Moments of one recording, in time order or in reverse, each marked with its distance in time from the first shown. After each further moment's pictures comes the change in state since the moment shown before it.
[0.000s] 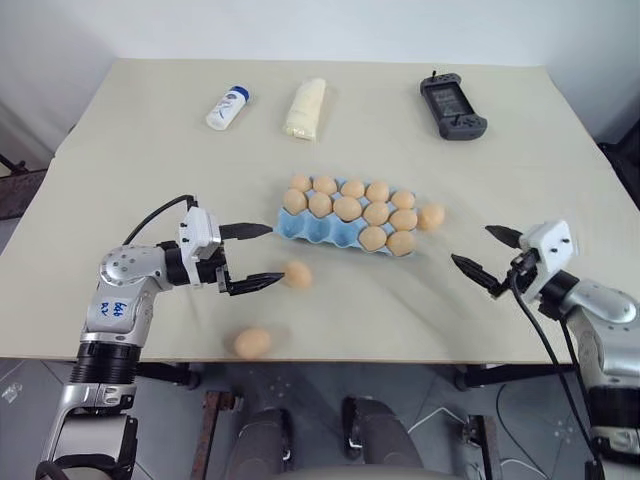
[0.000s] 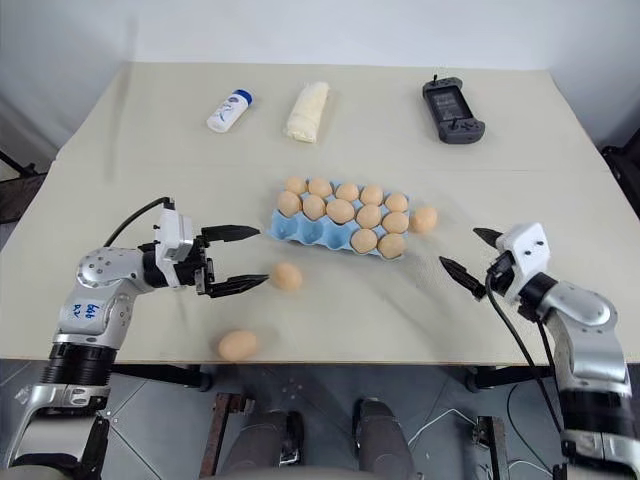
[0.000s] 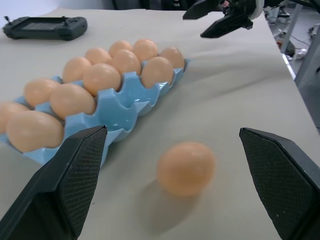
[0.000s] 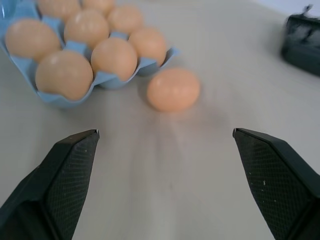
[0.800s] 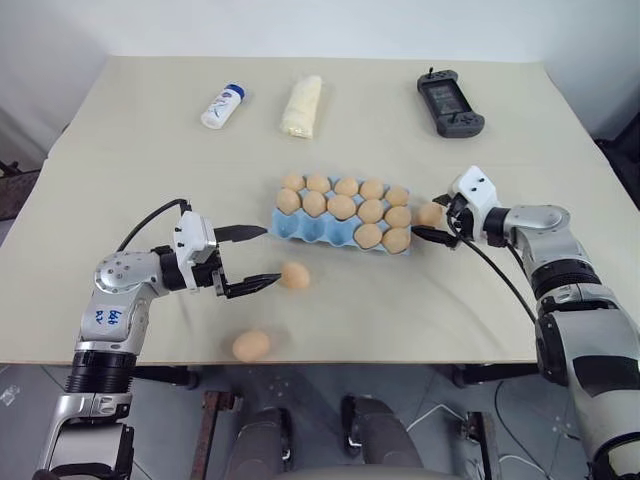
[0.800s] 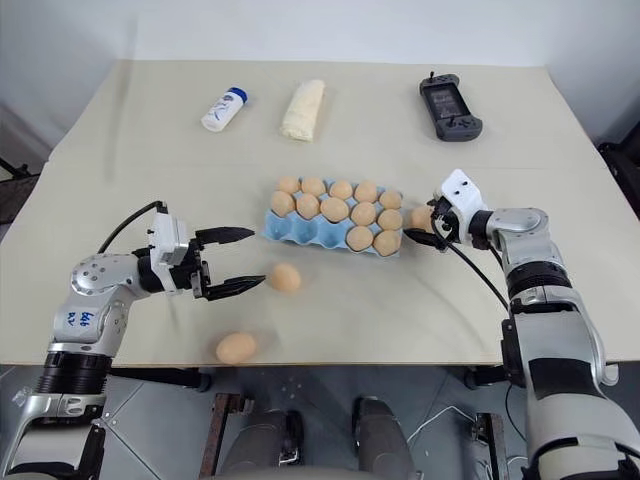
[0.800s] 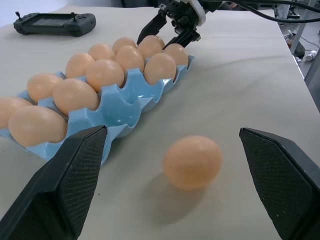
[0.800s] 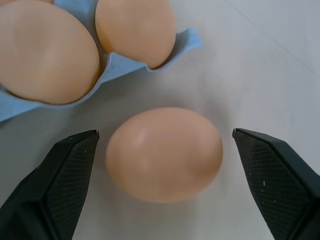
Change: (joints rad) left arm 0.038 0.002 0.020 -0.041 -0.004 0.003 0.032; right arm -0.737 0.097 0.266 0.973 -0.313 -0.234 0.116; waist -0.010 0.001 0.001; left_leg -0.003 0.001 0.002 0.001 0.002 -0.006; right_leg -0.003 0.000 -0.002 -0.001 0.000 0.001
